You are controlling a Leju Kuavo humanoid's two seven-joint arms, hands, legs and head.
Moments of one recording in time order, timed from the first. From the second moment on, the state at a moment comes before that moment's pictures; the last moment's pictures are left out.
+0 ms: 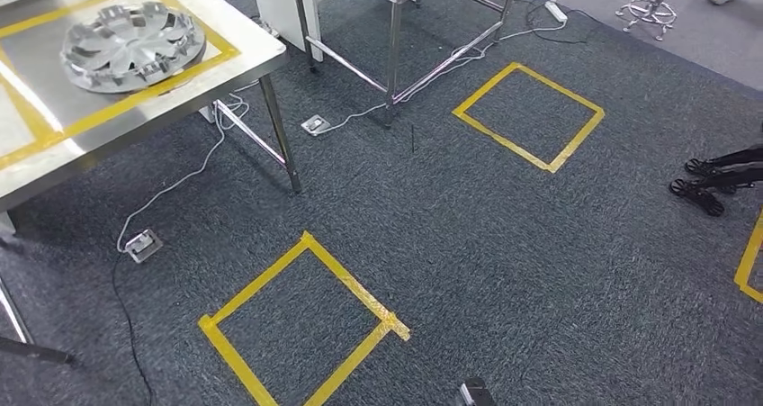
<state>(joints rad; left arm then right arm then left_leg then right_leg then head) -0.17 -0.14 1.37 -0.08 -1.57 0.14 -0.16 -0.11 -0.07 0.99 -0.22 -0.97 -0.30 -0.19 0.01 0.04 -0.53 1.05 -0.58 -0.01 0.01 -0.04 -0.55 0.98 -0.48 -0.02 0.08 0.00</state>
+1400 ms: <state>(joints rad) -0.16 -0.09 1.37 -0.09 -1.54 0.15 -0.16 -0.12 -0.04 0.99 -0.22 -0.97 -0.28 -0.19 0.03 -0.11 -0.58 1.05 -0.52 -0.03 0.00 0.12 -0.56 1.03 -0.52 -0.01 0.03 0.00</state>
